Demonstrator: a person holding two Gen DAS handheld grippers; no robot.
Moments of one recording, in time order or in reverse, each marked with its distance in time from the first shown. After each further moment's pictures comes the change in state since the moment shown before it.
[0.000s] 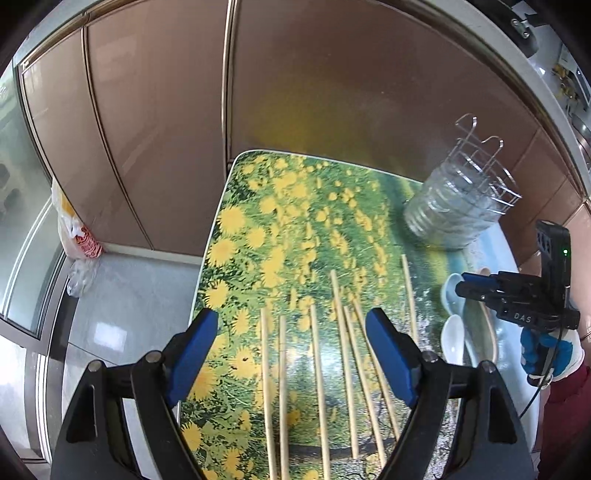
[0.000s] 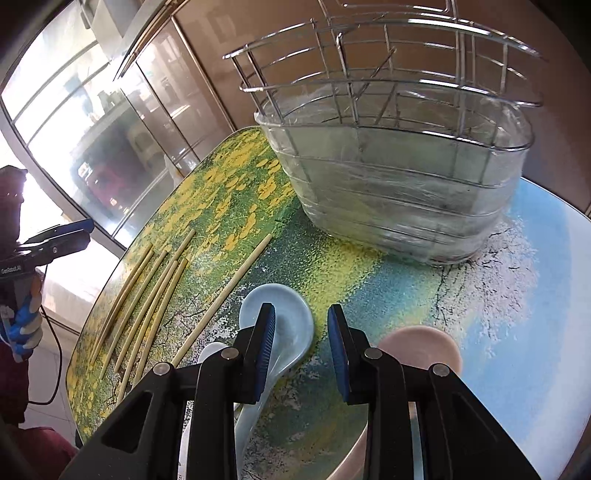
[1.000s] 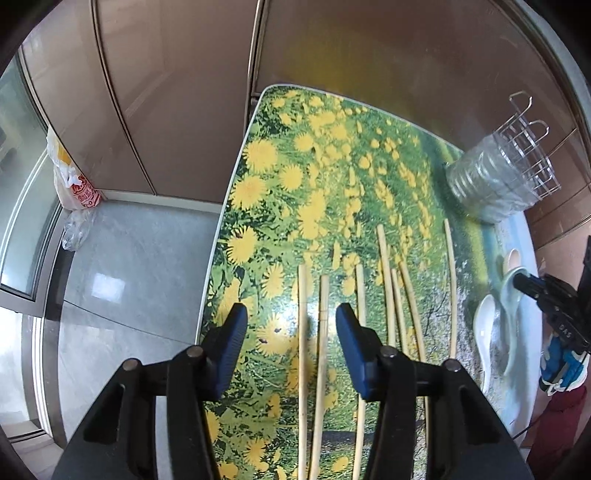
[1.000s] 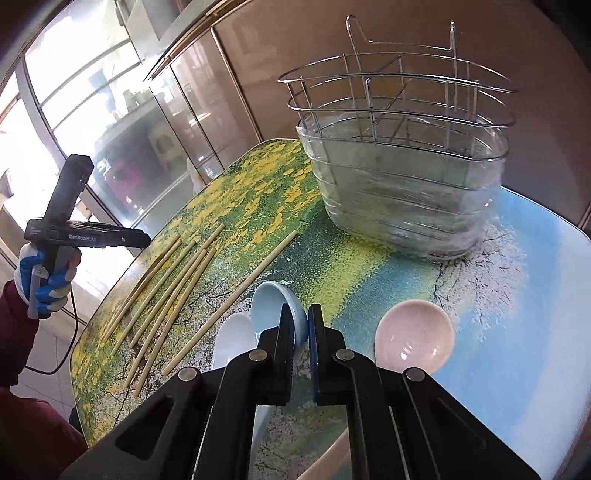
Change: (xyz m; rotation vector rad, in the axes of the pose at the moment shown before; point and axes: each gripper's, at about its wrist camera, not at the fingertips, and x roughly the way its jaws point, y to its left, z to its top) left arm 0.042 0.033 -0.008 -0.068 0.215 -0.001; right arm -0.037 0.009 -0.026 -0.065 -0.080 0.035
